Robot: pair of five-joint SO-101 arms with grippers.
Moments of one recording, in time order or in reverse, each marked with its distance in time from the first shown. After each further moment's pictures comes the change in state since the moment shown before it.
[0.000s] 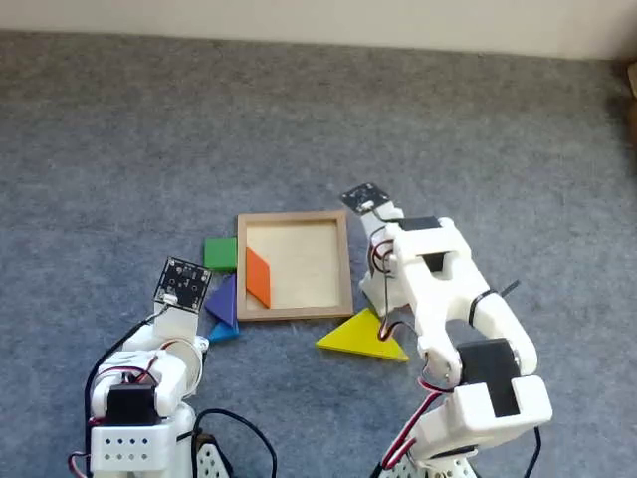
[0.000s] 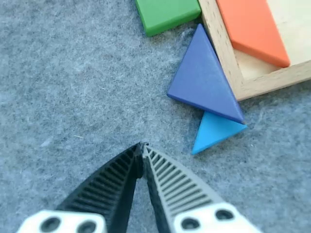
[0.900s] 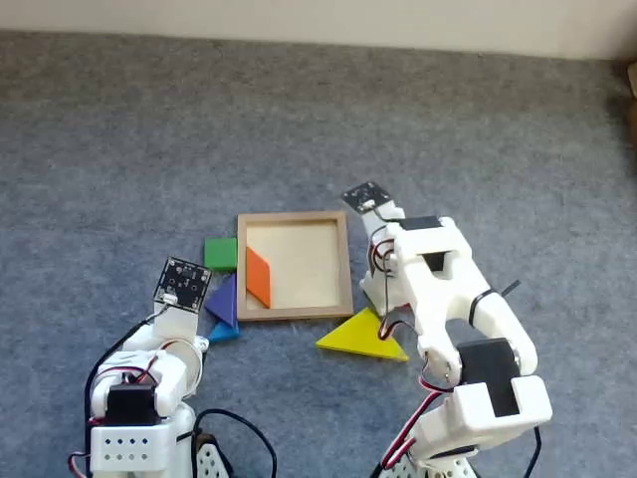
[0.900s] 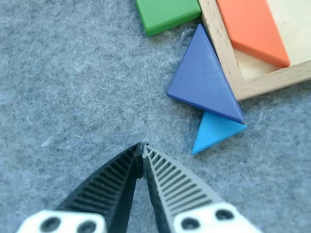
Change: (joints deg) left arm 0.0 0.0 0.0 0.0 0.0; right arm 0.2 0.1 -0.4 0.3 -1.4
